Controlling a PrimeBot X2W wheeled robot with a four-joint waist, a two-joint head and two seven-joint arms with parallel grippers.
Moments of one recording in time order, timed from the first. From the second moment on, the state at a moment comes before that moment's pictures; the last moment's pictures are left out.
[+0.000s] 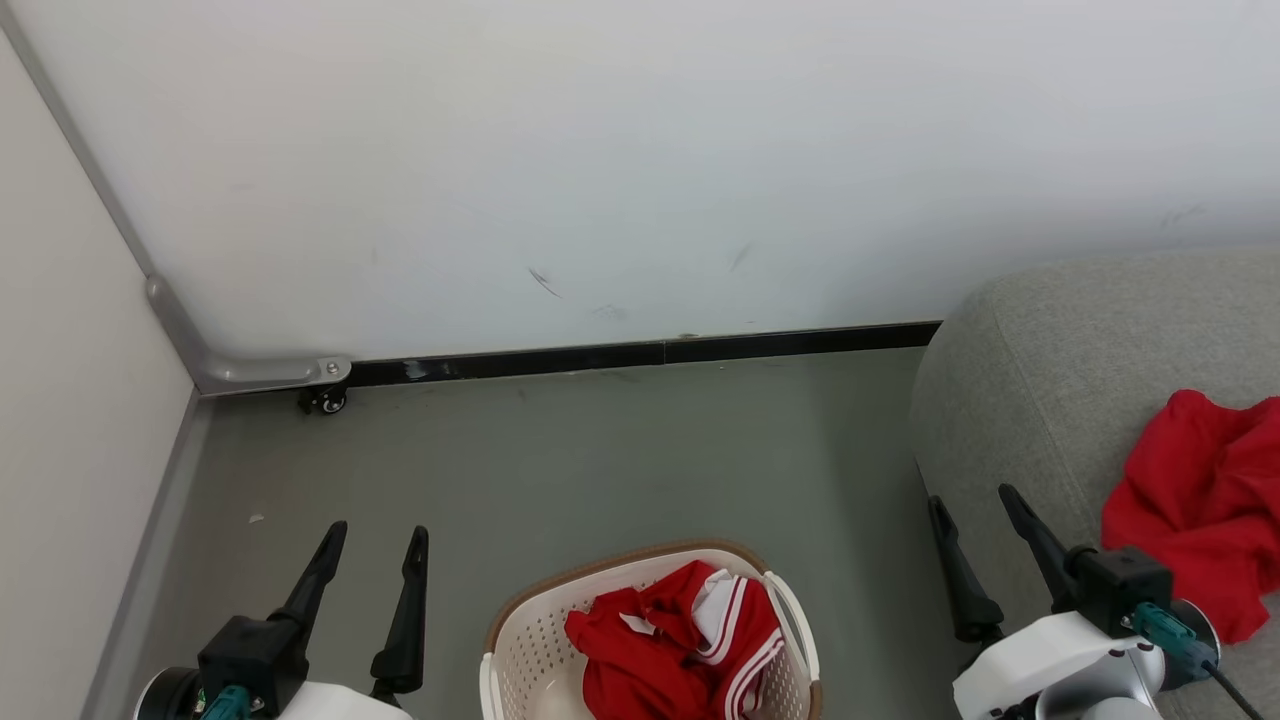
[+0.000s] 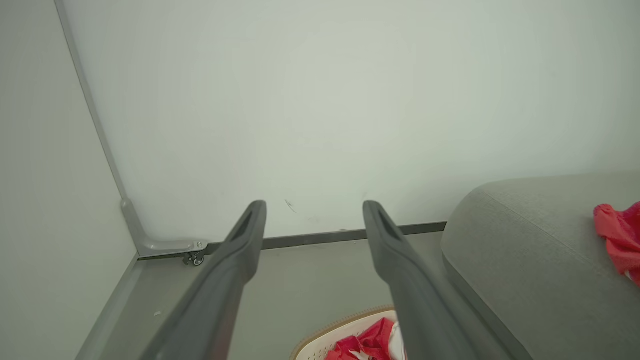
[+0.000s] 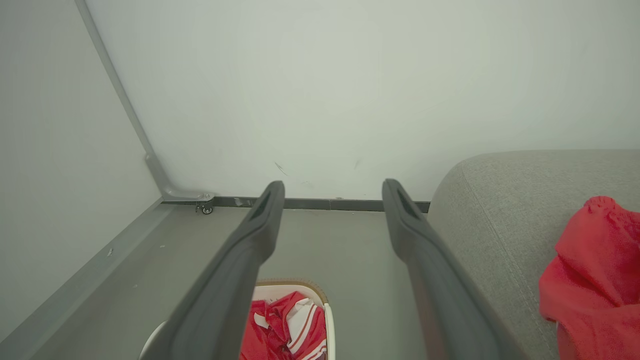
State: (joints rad) left arm -0.02 0.31 -0.36 0.14 -0.43 0.19 -0.25; right arm -0.08 -0.05 0.01 0.42 0.11 0.12 -0.15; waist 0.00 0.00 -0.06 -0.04
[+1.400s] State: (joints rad) left arm -0.02 0.30 -0.35 0.11 -0.39 0.20 -0.25; right arm 0.03 -0.05 0.04 0.22 0.17 0.12 -0.09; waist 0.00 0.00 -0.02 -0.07
